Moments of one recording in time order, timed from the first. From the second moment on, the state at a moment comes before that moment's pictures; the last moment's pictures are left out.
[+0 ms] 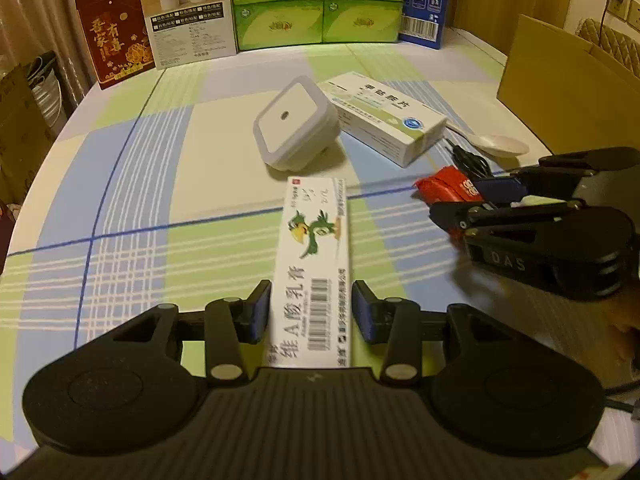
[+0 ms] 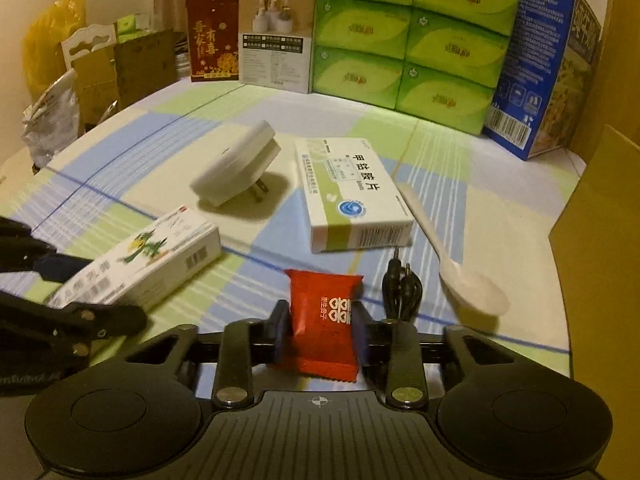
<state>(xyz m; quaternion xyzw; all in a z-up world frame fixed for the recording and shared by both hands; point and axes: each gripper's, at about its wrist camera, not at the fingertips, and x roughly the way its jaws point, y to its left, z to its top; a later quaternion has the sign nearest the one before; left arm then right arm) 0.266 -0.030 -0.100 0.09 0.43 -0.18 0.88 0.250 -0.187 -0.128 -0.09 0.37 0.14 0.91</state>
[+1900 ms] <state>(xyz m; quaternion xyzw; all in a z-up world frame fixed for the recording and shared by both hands) 0.097 -0.057 -0.054 0.09 0.41 -0.16 0.89 0.064 -0.245 -0.056 -0.03 0.35 0.11 0.93</state>
